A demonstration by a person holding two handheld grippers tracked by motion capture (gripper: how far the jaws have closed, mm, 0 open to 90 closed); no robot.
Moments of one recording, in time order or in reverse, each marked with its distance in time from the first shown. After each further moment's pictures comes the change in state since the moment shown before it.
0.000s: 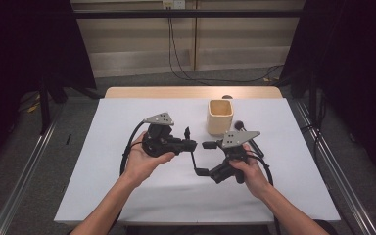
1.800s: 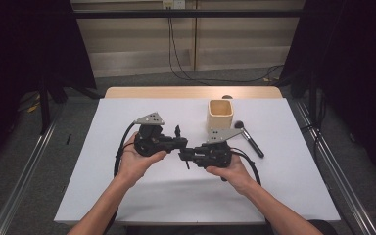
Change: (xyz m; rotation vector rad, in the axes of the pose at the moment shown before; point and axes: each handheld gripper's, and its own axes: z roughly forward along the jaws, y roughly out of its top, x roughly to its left) left arm 0.015 -0.013 -0.008 -0.028 0.056 -0.022; right arm 0.001 0.010 0.036 -0.037 -0.007 0.038
